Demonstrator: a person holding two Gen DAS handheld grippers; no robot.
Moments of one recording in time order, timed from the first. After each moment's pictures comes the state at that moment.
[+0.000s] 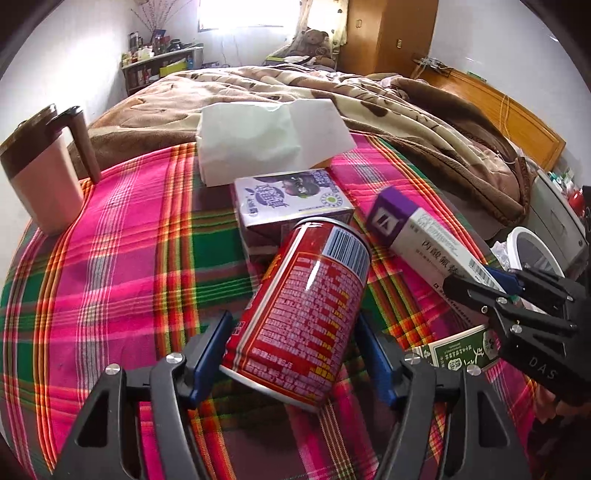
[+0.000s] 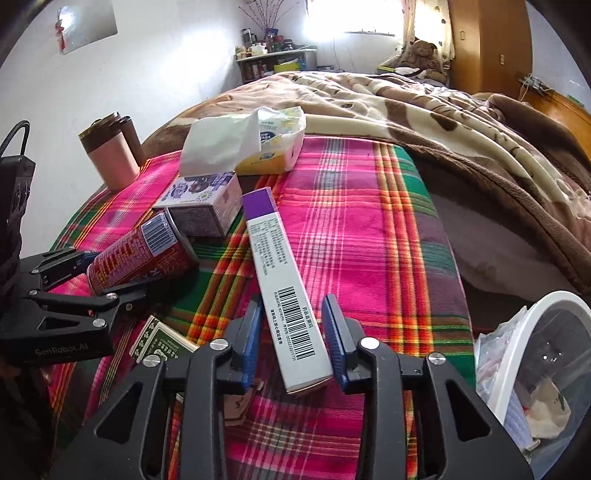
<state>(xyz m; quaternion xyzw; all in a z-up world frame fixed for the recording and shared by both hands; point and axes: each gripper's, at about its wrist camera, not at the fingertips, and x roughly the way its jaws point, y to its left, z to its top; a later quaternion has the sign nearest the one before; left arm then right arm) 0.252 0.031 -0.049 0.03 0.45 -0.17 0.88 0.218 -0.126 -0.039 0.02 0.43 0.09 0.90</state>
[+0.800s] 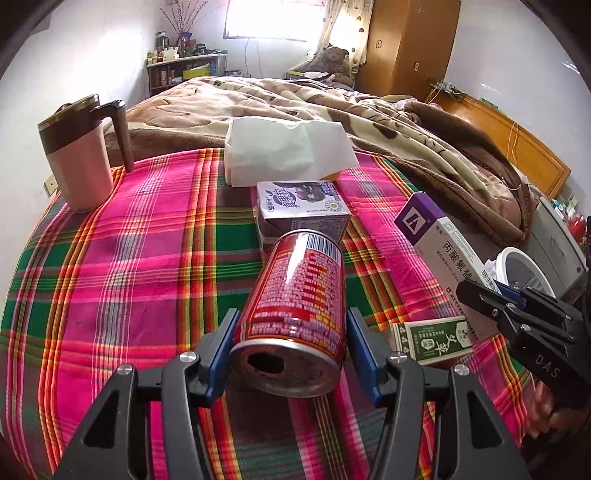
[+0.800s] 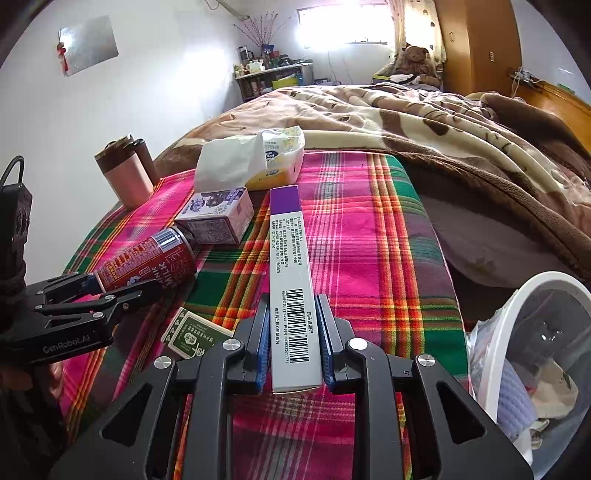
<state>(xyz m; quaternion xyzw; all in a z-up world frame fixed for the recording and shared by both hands) 0.223 0.042 -0.035 -0.01 0.43 -0.14 0.89 0.193 -0.135 -0.024 0.05 0.40 0.10 0.91</state>
